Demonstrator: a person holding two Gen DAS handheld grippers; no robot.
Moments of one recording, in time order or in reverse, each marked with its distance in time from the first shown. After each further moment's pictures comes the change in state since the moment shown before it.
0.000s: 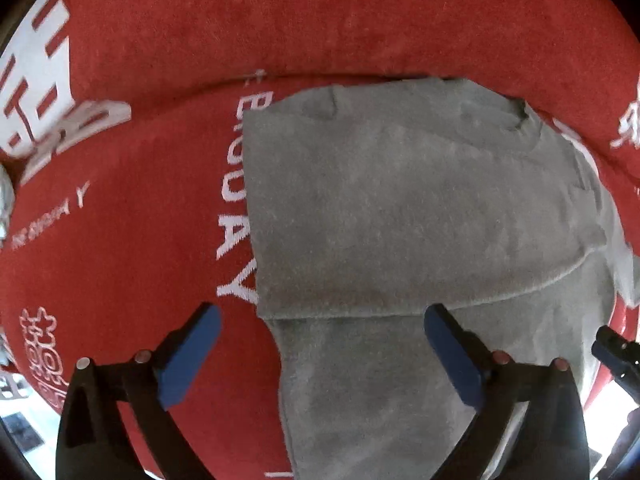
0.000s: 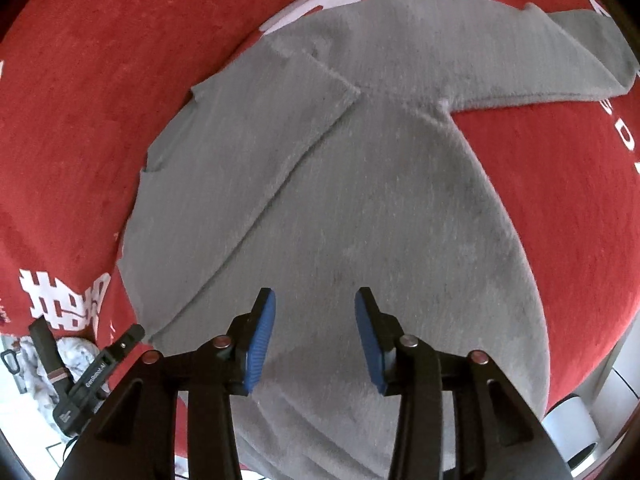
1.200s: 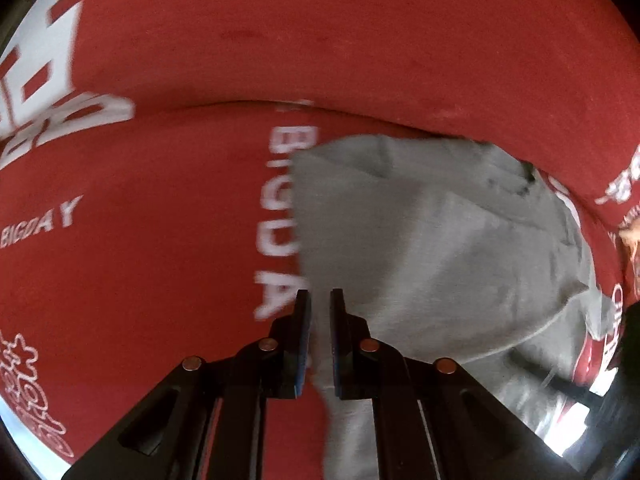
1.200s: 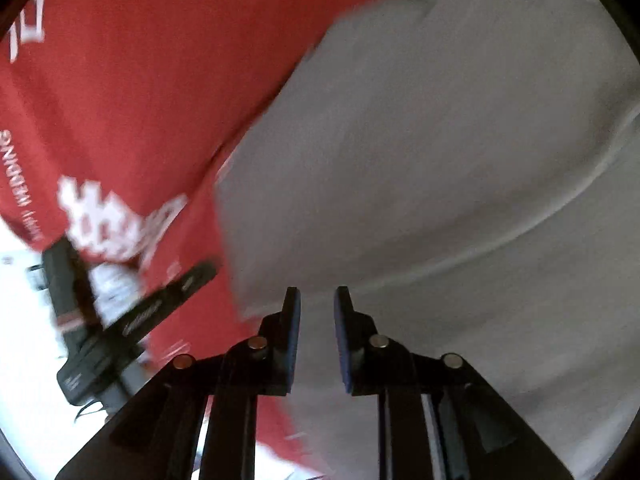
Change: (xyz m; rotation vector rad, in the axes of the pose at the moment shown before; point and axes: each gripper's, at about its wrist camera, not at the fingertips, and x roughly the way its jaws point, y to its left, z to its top) left arm 0.015 0.054 0.035 -0.080 -0.046 -0.174; right arm 0.067 0.135 -0.007 -0.249 0.073 0.177
